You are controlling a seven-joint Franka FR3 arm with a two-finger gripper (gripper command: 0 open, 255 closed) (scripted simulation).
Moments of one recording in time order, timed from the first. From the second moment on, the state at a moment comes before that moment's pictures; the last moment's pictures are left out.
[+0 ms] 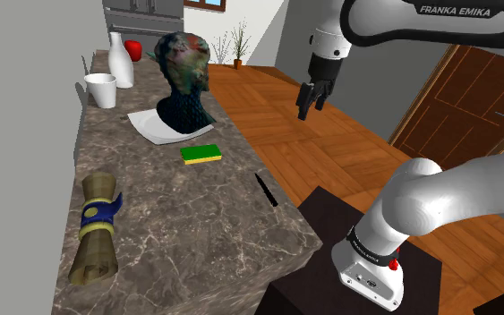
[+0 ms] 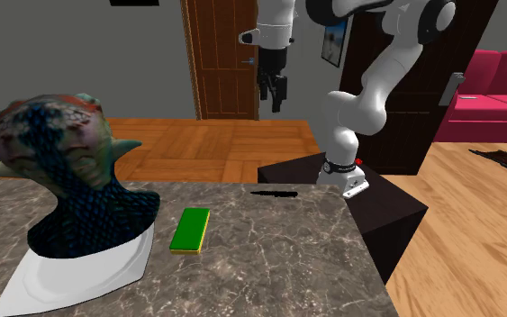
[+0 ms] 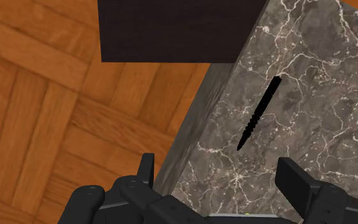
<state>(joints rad) -0.01 -0.75 0.03 -2.43 -0.07 1.66 0.06</state>
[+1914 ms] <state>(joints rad) -0.08 -0.35 0.35 -2.86 0.03 2.62 0.66</state>
